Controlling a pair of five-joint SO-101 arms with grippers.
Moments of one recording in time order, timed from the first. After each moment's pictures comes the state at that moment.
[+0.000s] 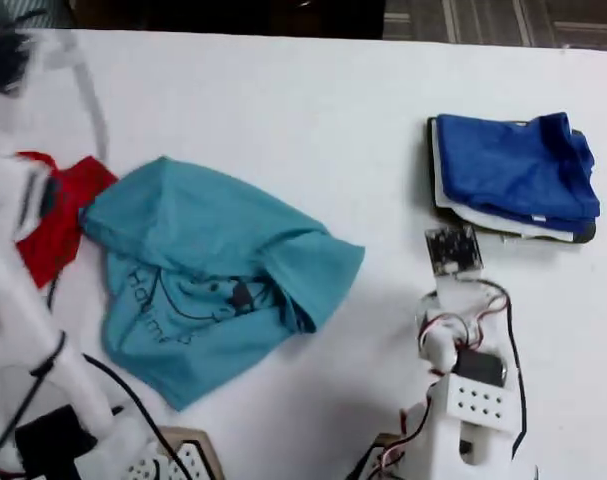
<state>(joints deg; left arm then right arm) -37.9 -18.9 -16.7 97.3 -32.3 10.1 -66.3 81.0 42.8 27.1</state>
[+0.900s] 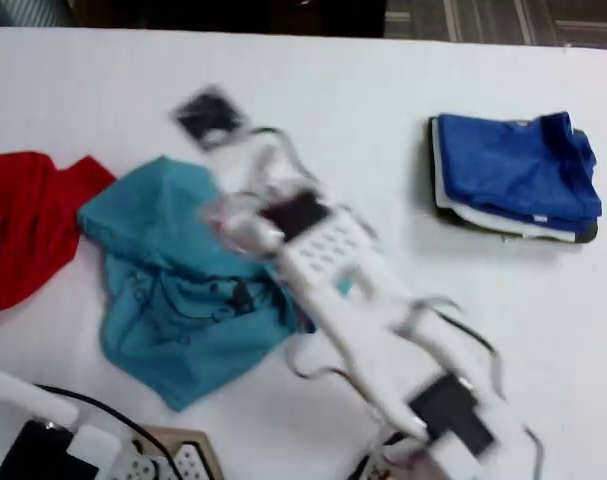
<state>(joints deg) -76.7 -18.8 5.3 86.5 -38.8 -44.8 1.3 0.8 58.2 7.2</state>
